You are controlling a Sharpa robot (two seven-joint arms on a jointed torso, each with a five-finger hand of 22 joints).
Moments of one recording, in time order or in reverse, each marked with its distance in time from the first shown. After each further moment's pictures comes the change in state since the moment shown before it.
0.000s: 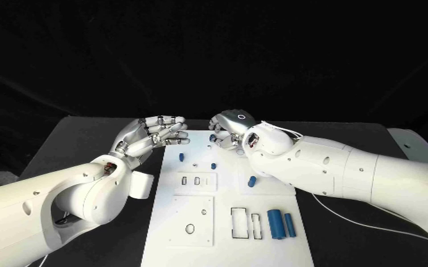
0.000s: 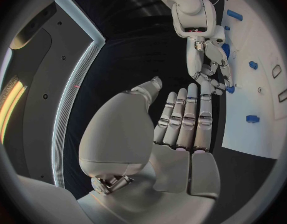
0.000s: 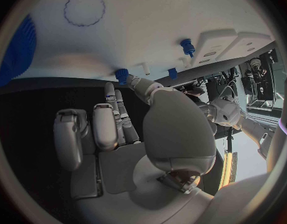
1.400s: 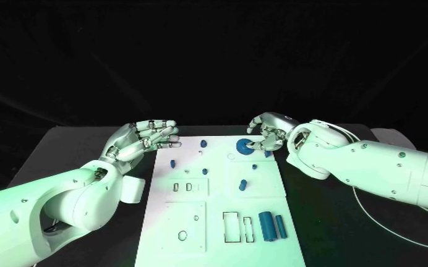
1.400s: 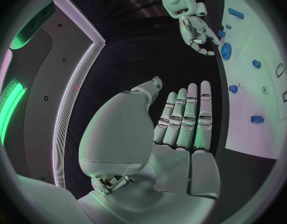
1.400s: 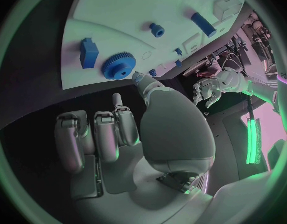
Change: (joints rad) left arm 0.001 -0.007 0.000 -0.018 0.000 0.004 0.001; left_hand 0.000 0.000 0.000 0.000 0.000 0.000 0.000 0.000 -0.001 0.000 0.000 -0.001 0.000 0.000 0.000 0.000 0.001 0.000 0.000 0.000 0.000 -0.001; right arm 0.031 -0.352 0.019 0.223 0.305 0.120 0.006; right_hand 0.041 -0.001 -0.234 0.084 0.159 -0.149 -0.002 0.161 0.096 0.311 -0.022 1.345 1.165 -0.002 -0.009 0.214 0.254 -0.016 0.000 -0.014 0.080 0.000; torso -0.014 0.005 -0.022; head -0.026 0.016
